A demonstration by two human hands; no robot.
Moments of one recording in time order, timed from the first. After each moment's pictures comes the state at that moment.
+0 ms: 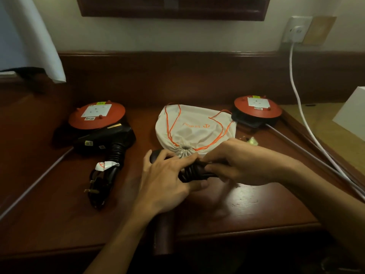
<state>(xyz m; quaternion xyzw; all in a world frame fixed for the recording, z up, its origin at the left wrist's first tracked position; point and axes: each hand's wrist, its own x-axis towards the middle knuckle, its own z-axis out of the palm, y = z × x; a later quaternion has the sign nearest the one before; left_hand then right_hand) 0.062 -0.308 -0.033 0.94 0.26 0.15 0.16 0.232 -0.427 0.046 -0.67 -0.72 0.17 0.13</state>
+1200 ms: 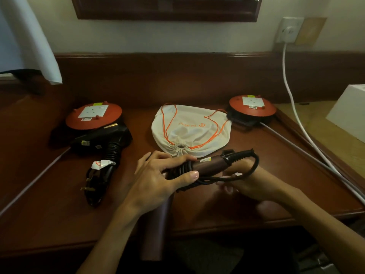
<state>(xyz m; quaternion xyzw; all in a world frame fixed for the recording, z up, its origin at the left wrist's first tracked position) 0.047 -0.317 -0.025 0.88 0.22 0.24 0.34 0.263 -0.472 -0.034 -0.71 -0.63 0.17 0.27</state>
